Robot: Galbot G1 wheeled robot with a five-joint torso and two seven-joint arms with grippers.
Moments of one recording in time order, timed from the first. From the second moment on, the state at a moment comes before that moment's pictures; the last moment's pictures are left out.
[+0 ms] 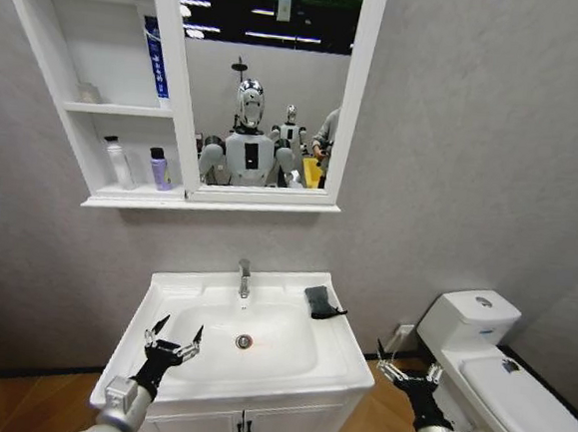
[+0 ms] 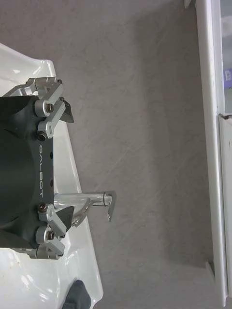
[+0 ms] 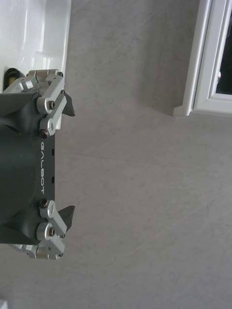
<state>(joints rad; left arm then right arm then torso) 1.71 -1.13 -0.58 -2.21 -0.28 0.09 -0.10 -1.77 1.04 0.67 2.07 0.37 0.22 0.18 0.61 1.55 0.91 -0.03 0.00</state>
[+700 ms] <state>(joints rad) 1.78 -1.13 -0.66 -2.28 -0.28 0.06 -0.11 -1.41 0.87 0.55 1.93 0.58 0.02 0.21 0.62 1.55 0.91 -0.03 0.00</state>
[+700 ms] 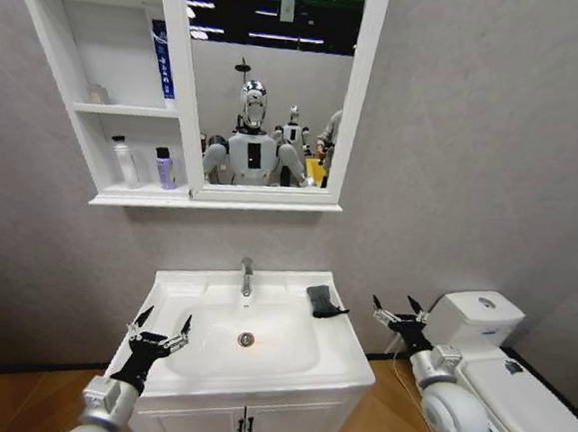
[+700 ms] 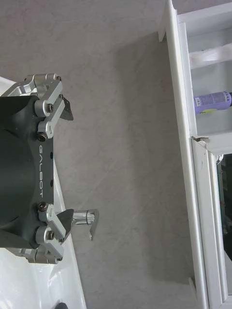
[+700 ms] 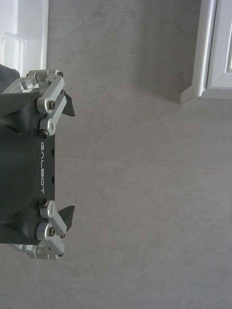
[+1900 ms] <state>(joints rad) 1.78 -1.13 -0.66 -2.28 -0.29 0.06 -0.12 -0.65 1.14 -0.06 1.34 0.74 -0.33 0.36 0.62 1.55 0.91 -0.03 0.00</state>
